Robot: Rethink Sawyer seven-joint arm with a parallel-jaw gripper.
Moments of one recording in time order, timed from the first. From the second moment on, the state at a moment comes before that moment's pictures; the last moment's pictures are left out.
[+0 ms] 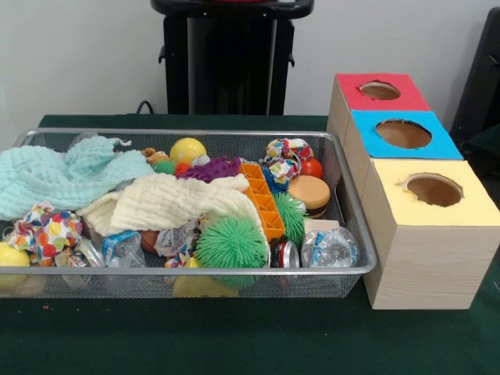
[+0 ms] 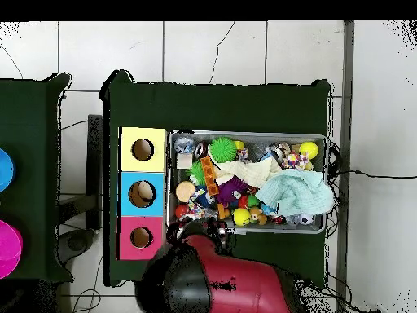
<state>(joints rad) -0.23 -1.25 0.00 2.06 -0.12 0.60 1.57</state>
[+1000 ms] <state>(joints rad) -0.68 -1.11 0.25 2.05 -0.37 0.46 1.57</state>
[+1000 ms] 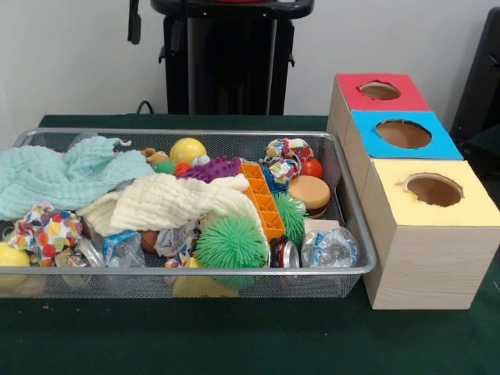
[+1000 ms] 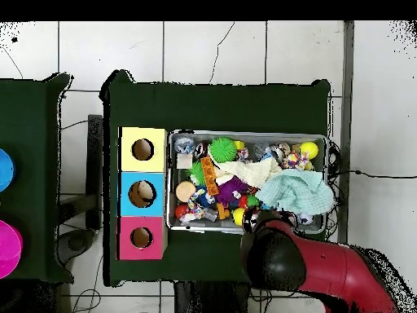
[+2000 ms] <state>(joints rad) -0.76 -0.81 0.39 1.96 -0.70 0.32 1.57</state>
